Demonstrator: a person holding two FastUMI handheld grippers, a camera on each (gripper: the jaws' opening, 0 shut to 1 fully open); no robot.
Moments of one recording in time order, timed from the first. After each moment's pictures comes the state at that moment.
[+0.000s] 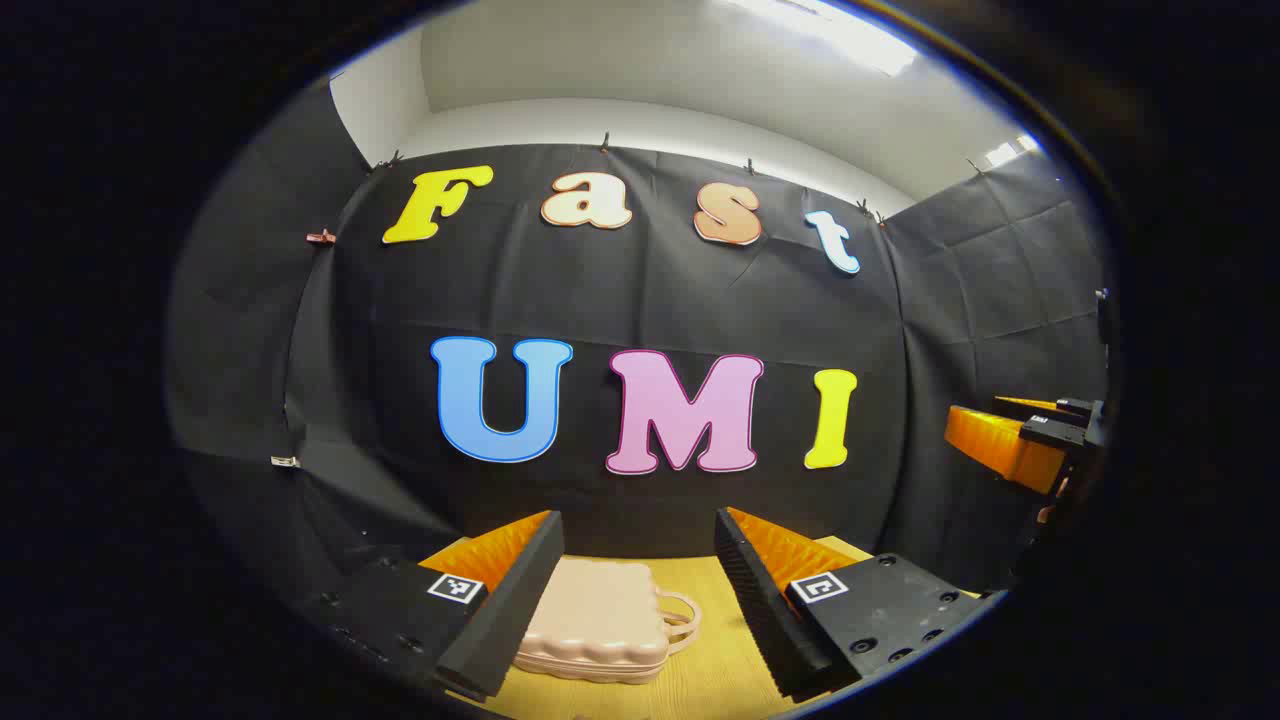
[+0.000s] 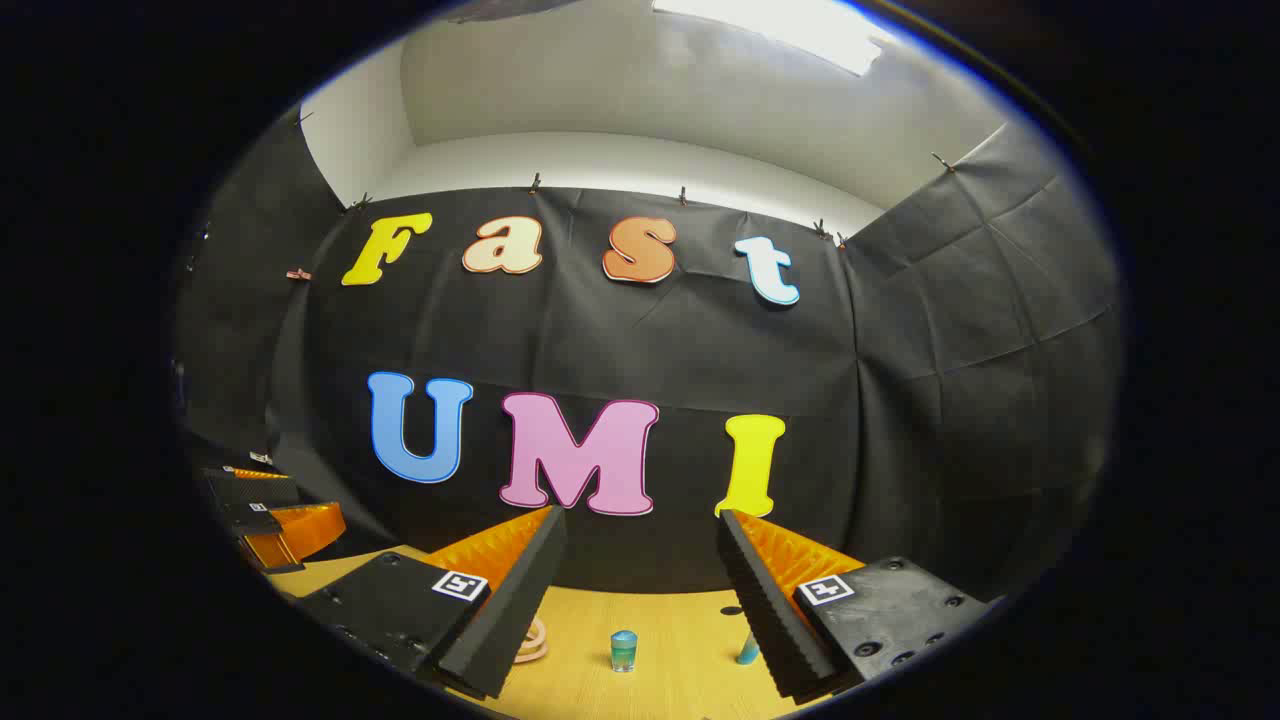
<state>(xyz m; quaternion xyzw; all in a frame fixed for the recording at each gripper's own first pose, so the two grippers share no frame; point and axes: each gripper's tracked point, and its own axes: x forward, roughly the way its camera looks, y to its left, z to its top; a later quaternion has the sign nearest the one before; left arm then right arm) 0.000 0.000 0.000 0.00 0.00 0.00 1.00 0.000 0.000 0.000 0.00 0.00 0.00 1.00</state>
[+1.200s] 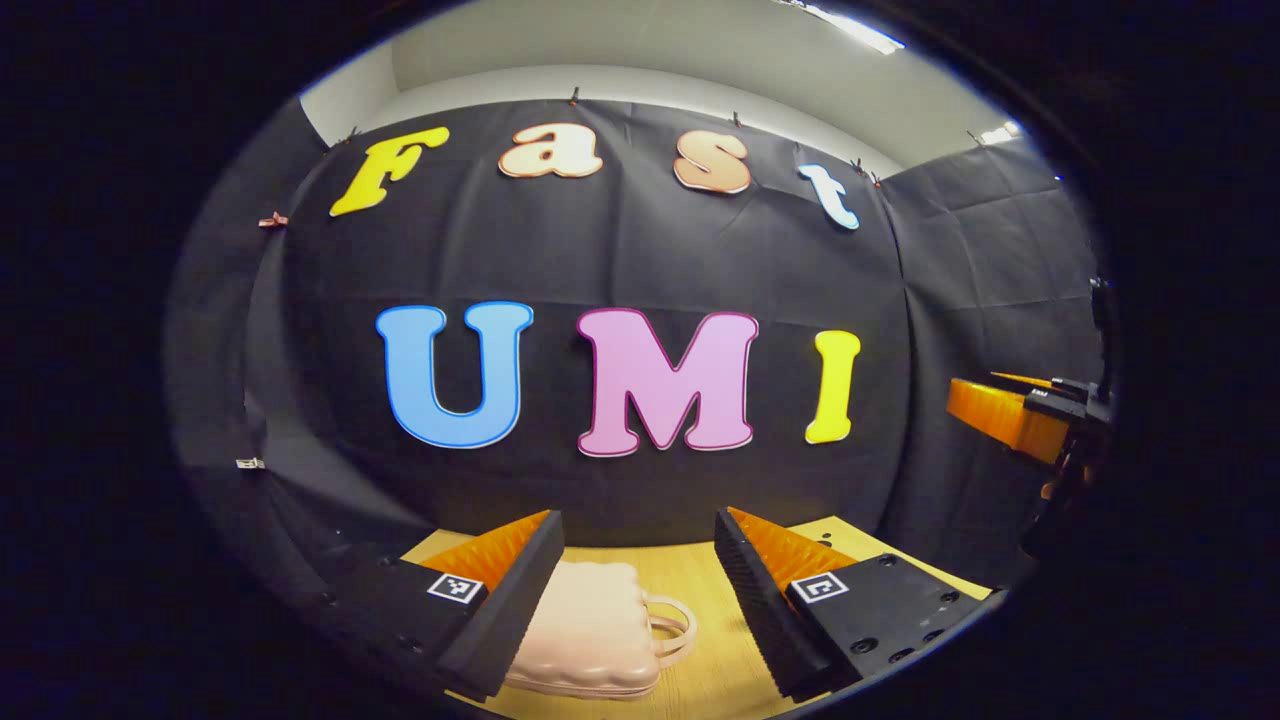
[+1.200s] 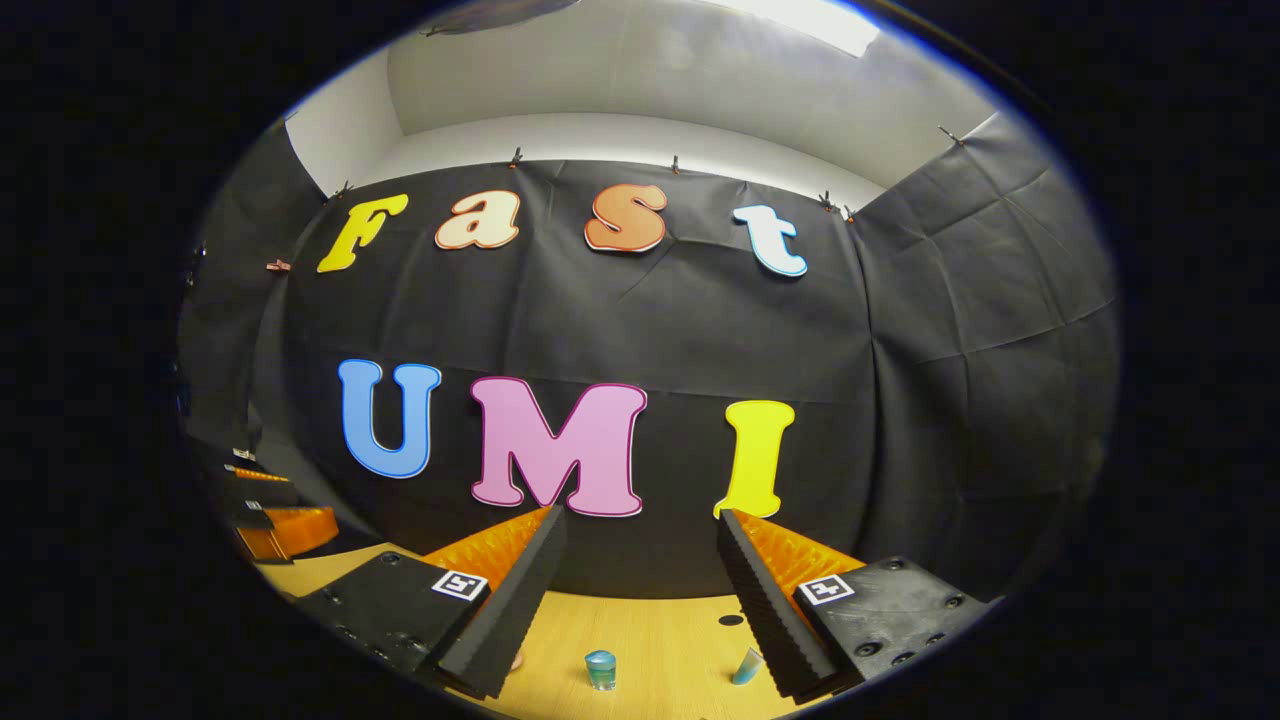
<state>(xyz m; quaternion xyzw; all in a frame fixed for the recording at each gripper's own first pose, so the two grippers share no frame) 0.109 -0.037 -0.037 0.01 0.07 -0.03 1.00 0.103 -0.042 -0.034 0.01 0.02 0.00 1.00</state>
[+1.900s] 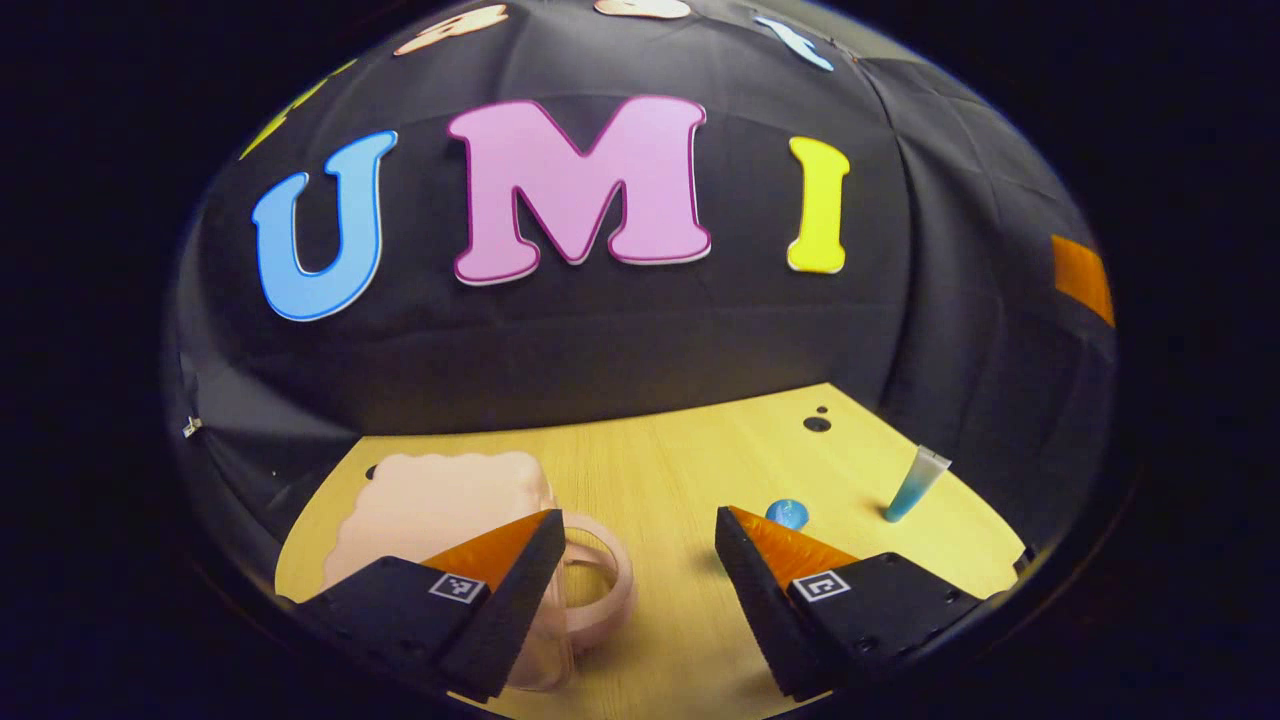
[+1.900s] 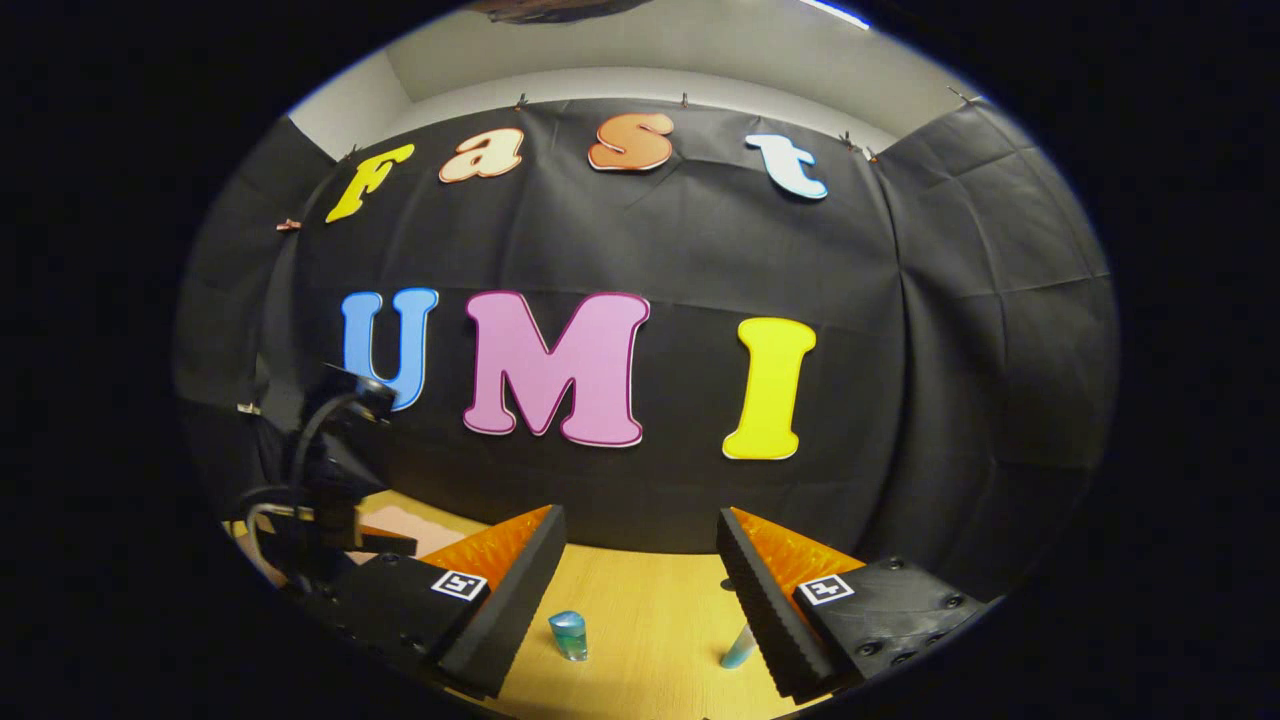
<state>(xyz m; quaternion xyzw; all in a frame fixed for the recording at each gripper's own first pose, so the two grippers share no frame) 0.219 -0.116 -0.255 0.06 0.30 -0.05 0.95 0.127 -0.065 -0.153 0.00 0.12 0.07 0.99</state>
